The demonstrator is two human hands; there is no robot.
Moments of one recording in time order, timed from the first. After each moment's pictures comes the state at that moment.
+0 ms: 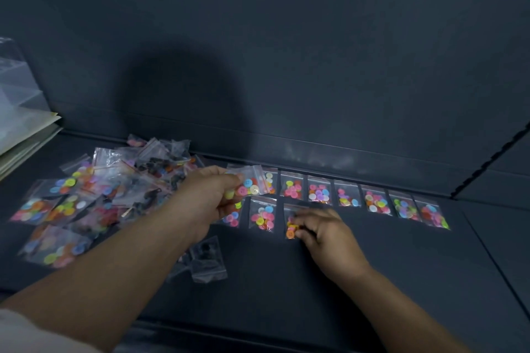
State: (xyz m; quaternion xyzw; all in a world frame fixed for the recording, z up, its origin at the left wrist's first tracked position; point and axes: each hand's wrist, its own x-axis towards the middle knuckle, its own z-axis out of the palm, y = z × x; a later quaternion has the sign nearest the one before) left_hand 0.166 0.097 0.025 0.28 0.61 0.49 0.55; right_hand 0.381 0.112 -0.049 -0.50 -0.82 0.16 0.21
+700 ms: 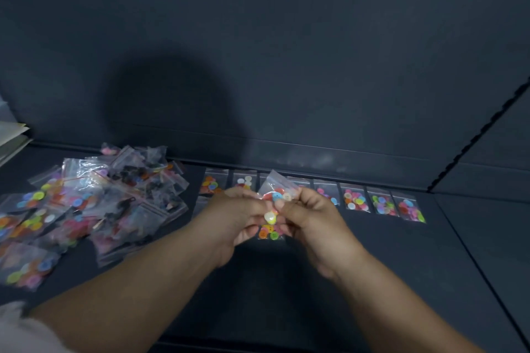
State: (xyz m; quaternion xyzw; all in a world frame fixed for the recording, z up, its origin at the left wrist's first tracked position) left_hand 0.231 0.094 0.019 0.29 0.58 0.44 0.62; right_hand 0.369 0.103 0.003 -0.47 -0.44 0.64 0.42
